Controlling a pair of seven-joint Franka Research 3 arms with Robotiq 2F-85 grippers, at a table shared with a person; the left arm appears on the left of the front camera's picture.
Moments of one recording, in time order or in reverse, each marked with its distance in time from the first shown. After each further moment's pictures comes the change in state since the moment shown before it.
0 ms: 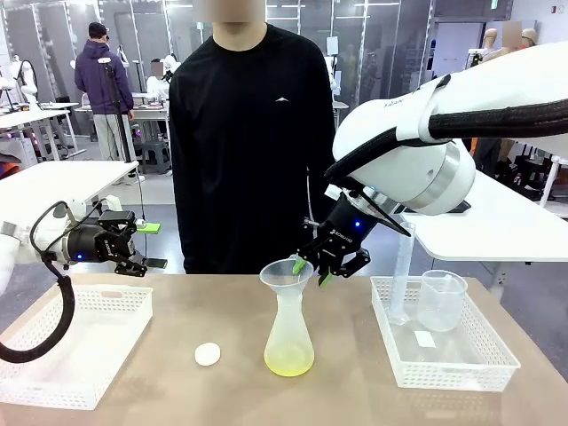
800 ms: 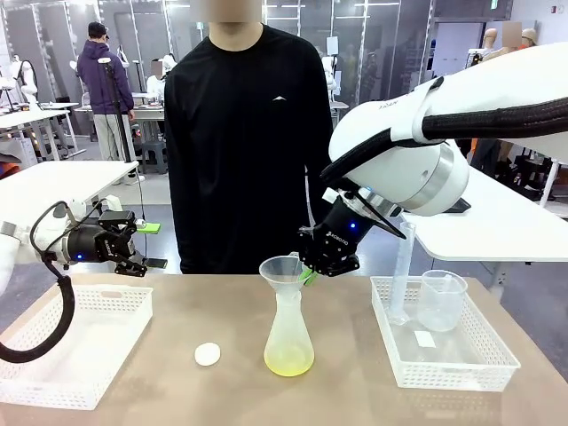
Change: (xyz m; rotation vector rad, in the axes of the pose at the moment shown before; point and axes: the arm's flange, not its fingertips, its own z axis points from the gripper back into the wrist) left arm 0.000 0.000 0.000 0.000 0.000 0.000; right arm 0.001 0.003 -0.007 0.002 0.026 -0.034
